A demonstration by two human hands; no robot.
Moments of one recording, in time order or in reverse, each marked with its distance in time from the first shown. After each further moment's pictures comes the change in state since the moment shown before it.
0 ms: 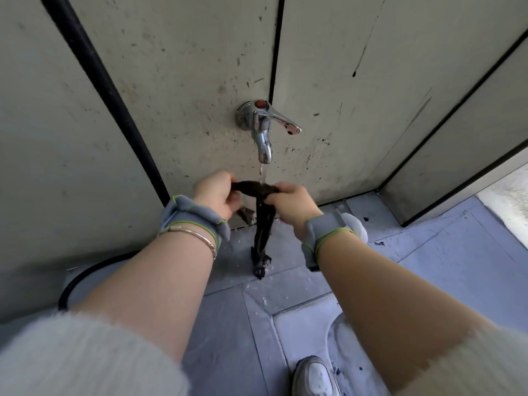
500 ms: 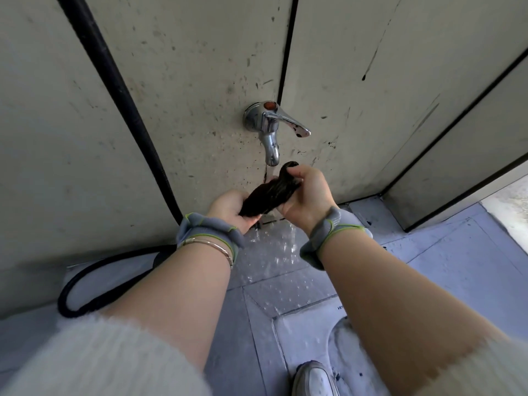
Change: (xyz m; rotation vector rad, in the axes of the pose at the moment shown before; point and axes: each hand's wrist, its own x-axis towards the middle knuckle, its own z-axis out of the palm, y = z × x) left_hand -0.026 -0.009 0.004 -0.383 -0.139 -0.261; right_hand 0.007 -0.016 -0.004 1.029 -0.084 0.230
